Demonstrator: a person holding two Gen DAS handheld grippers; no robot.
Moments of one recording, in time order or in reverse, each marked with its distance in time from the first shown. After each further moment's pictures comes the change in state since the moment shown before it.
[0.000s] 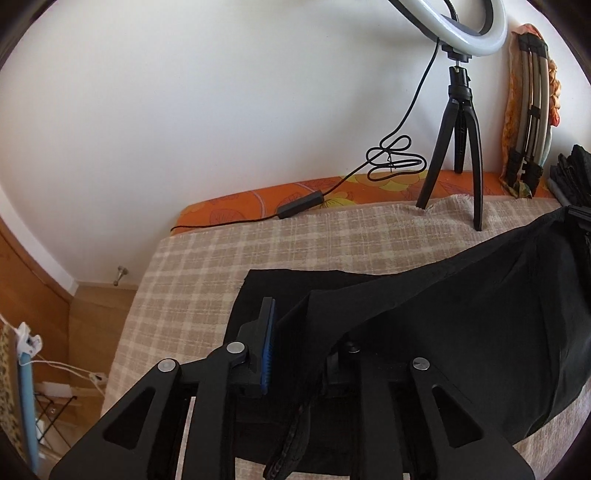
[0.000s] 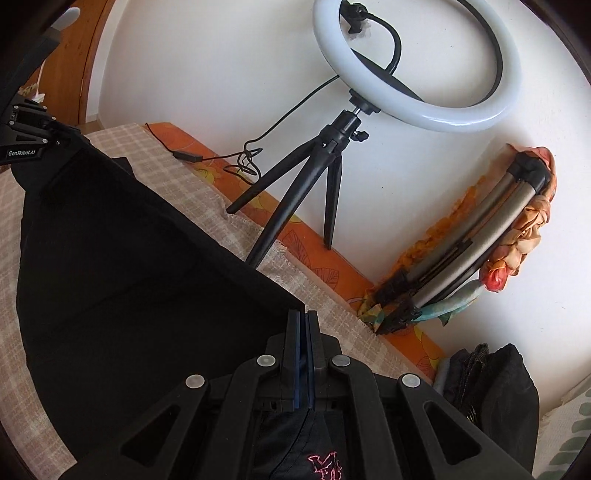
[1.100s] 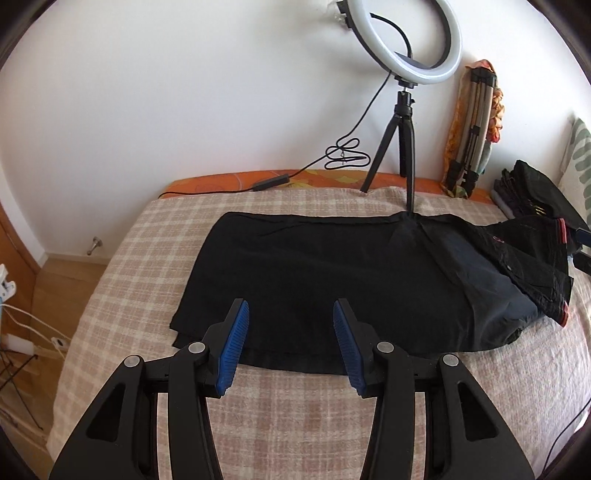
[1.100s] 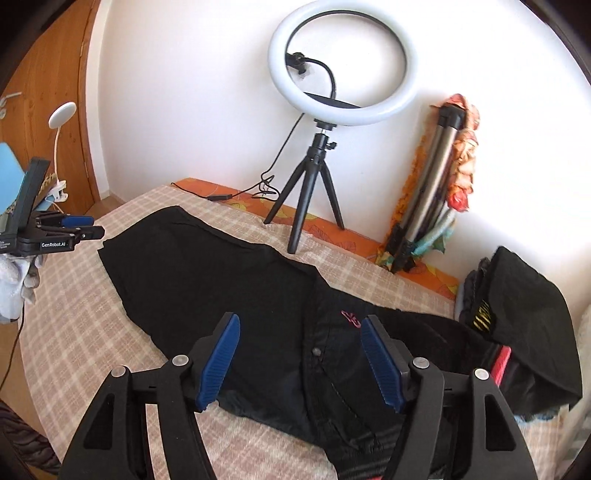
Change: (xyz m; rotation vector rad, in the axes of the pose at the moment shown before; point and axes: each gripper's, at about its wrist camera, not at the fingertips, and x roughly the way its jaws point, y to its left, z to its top) left arm -0.085 -0.008 -0.083 -0.086 -0.064 -0.216; right arm -0.155 -0.013 -0.102 0.381 -0.085 0.129
